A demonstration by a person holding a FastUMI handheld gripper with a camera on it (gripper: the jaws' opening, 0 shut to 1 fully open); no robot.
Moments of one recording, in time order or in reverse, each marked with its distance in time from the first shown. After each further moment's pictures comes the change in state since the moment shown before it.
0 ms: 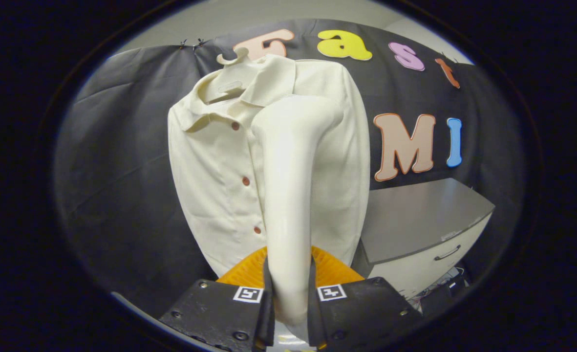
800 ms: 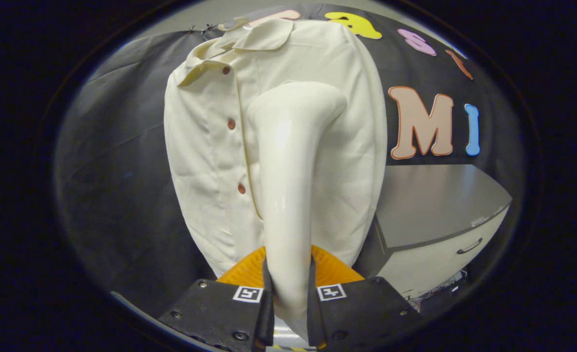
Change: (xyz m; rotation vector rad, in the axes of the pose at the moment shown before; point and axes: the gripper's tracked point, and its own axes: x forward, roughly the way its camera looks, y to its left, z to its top) arm 0.046 -0.016 -0.091 -0.050 0.109 0.084
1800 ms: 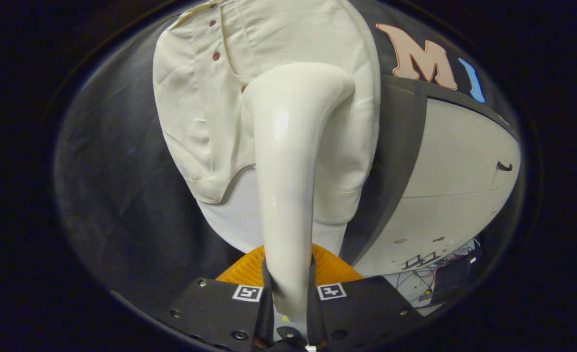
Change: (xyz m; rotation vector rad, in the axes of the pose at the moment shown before) arm 0.020 -0.015 -0.184 0.059 0.302 0.037
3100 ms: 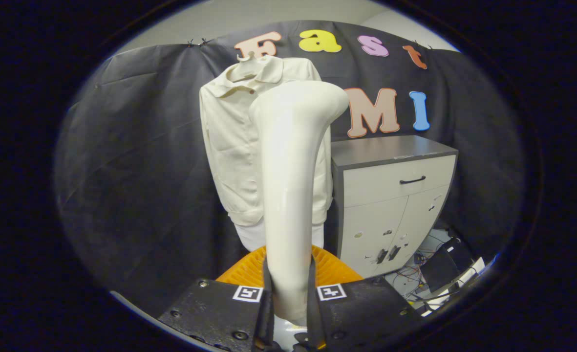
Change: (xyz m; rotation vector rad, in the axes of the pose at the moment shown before) arm -0.290 0.085 -0.007 0.062 -0.352 -0.139
